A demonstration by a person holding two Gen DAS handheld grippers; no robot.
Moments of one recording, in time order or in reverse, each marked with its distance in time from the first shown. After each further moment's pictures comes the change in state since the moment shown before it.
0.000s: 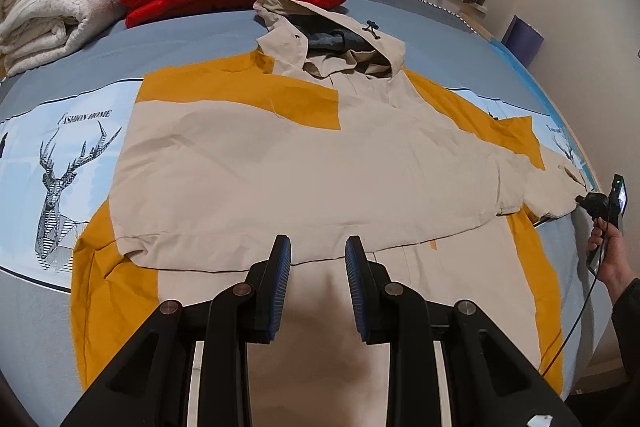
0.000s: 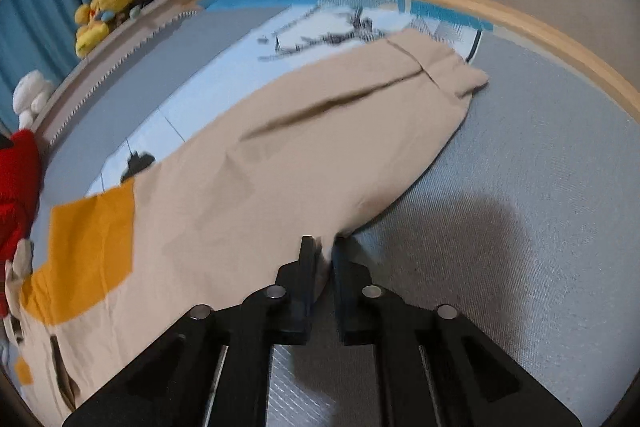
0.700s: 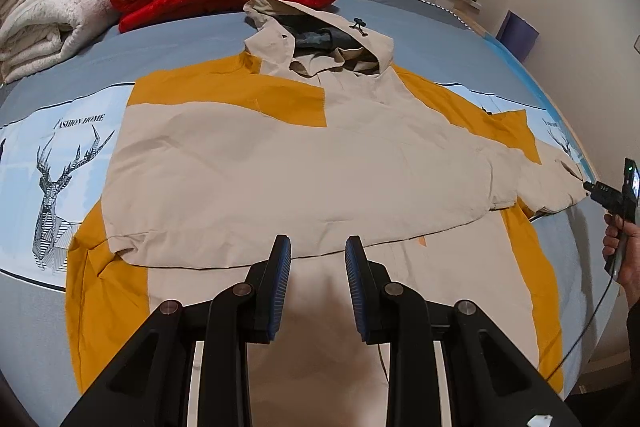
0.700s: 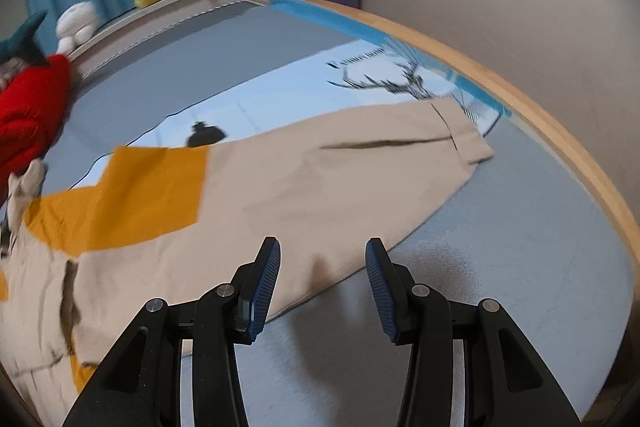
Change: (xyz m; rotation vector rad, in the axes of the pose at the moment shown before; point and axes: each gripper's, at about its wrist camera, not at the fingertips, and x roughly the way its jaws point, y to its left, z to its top) left arm 0.003 -0.016 -0.003 0.023 0.002 -0.001; right arm -0.068 0.045 -0.006 -0.272 -0.007 -0.011
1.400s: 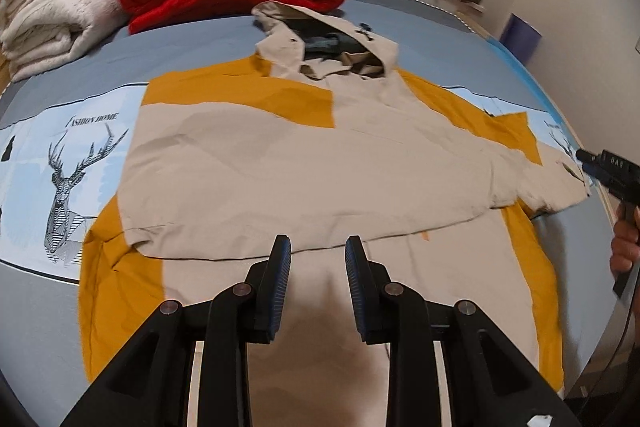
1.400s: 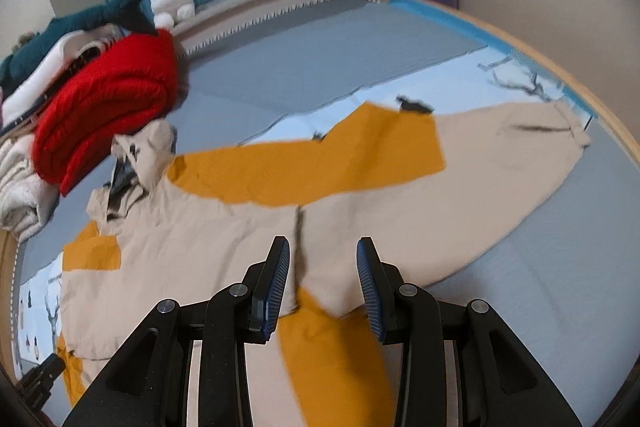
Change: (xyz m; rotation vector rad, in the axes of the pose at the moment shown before) left arm -0.016 0.003 -0.005 0.004 -0.007 0.011; right arm -0.108 0.195 -0.053 -0.077 0.000 0.255
